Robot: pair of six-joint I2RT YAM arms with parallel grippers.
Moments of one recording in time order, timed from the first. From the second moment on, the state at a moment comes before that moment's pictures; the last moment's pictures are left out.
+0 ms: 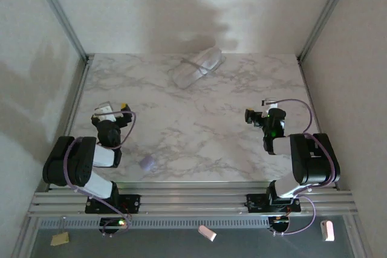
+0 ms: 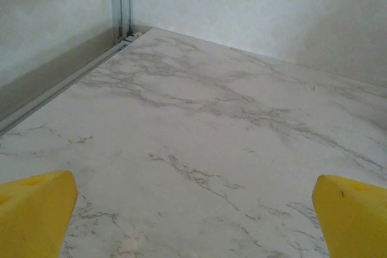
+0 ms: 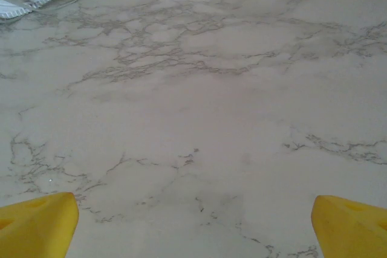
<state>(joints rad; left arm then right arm) 0.02 1.53 0.19 1.20 -0.26 -0.18 0.07 1.53 0.37 0.73 0.00 0.04</state>
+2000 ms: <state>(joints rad) -0.31 1.66 1.03 0.18 -0.40 -0.75 0.22 1.38 0.76 0.11 -0.21 0.34</state>
